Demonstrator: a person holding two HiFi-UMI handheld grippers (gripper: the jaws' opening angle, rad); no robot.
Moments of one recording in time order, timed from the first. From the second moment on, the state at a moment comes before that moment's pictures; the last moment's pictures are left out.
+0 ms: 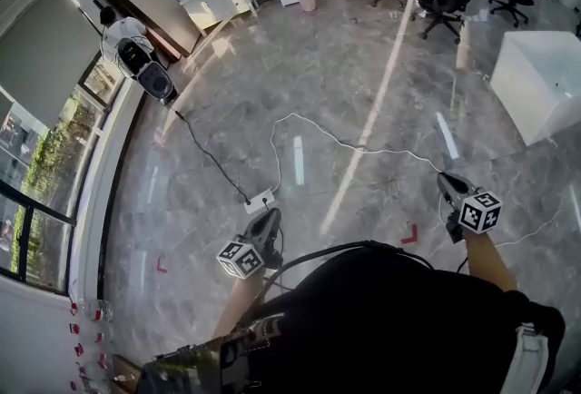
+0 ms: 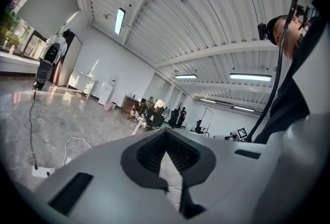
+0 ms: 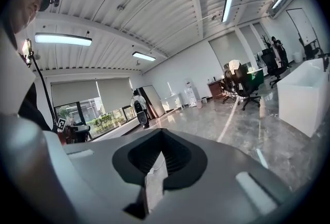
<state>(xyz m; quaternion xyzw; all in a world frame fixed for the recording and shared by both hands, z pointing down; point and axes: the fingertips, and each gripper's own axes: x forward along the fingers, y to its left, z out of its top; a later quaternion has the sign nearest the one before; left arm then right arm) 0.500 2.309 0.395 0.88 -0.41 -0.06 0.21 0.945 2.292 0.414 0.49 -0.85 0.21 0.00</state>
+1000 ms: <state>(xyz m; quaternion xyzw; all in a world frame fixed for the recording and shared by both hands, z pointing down) 0.237 2.091 0.400 0.89 -0.40 -0.08 0.19 0.656 2.066 0.367 0.47 -0.87 0.15 0.06</state>
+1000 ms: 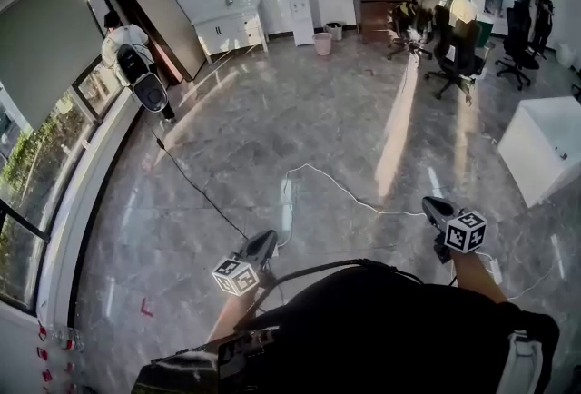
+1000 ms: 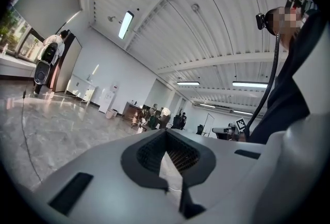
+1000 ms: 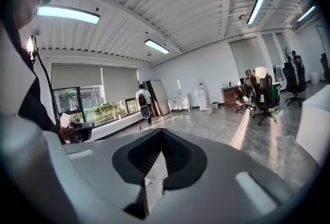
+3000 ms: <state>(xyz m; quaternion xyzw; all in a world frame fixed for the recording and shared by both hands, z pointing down) 0.362 1.646 0.407 0.88 -0.41 -0.09 0.22 0.759 1.598 0.397 0.44 -0.88 0.17 0.07</state>
